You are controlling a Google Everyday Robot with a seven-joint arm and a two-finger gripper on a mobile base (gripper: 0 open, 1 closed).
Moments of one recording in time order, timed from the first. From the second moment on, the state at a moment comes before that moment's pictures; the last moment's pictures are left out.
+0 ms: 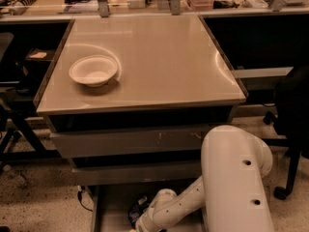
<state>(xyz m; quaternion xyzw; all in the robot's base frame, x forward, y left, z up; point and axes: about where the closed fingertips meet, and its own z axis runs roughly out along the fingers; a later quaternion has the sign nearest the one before) 0.357 0.079 0.235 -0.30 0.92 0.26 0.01</state>
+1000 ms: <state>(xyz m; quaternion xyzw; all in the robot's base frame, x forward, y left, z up) 0.409 0.068 0.203 -0.27 0.93 0.24 0.06</state>
